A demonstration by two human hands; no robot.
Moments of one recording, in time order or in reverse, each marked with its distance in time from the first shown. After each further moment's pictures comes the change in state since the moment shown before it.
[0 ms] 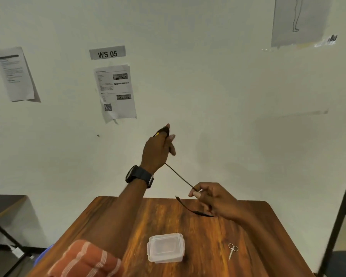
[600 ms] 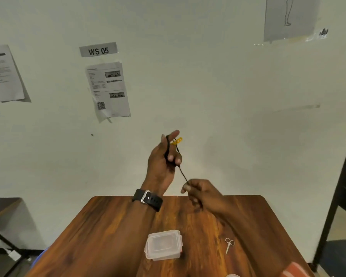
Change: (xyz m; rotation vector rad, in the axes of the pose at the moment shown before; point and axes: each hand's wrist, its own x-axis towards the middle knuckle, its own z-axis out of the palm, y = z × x) left_hand -0.053 0.038 0.033 -1.162 -0.100 -0.182; right_hand 0.015 0.018 0.015 0.210 0.098 0.050
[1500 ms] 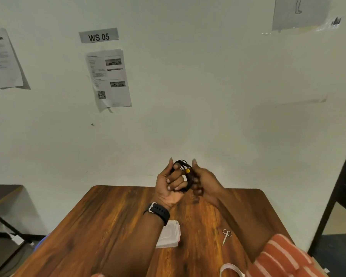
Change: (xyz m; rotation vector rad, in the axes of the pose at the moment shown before) left_hand -0.023 -0.089 -0.061 -0.697 -0.167 -0.412; right_hand 0.030 0.009 0.001 0.421 0.158 0.308
